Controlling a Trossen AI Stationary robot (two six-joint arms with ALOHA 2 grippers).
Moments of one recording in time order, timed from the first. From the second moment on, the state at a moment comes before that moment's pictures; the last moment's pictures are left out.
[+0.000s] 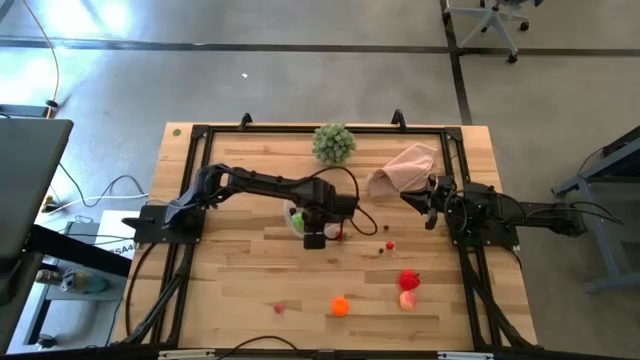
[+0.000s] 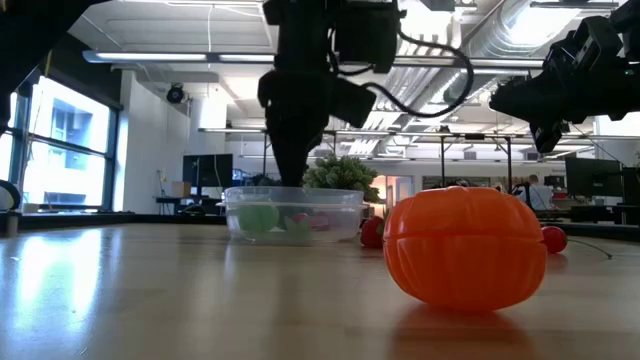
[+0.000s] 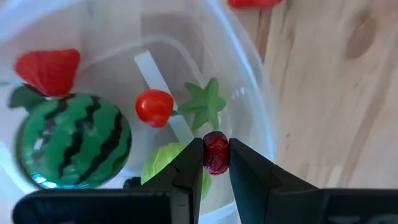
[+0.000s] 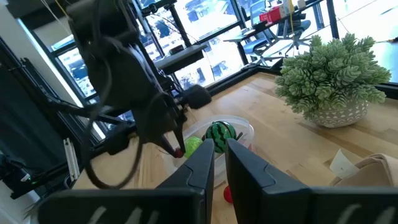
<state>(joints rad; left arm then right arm) 0.10 2.18 1.83 -1.23 -0.01 -0.06 -0.08 0.06 0.01 0.03 0.13 0.42</state>
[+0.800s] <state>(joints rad) 0.10 2.18 1.77 -1.19 -0.09 -0.12 -0.08 0.06 0.01 0.03 0.13 0.42</state>
